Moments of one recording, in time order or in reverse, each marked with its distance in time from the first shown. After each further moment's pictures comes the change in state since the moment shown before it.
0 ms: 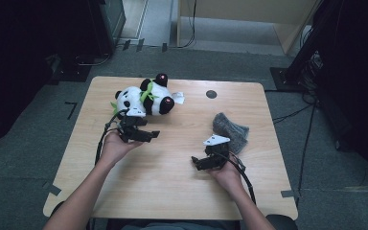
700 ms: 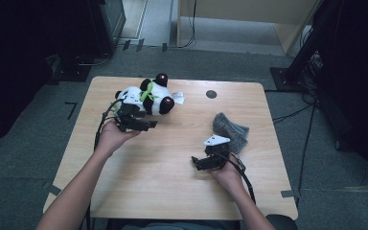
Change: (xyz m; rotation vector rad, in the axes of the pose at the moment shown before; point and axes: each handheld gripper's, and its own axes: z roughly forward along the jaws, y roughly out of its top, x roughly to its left) left arm 0.022 0.028 -0.009 0.004 -0.007 -0.029; right arm 0.001 0.000 0.000 0.000 -0.006 0.008
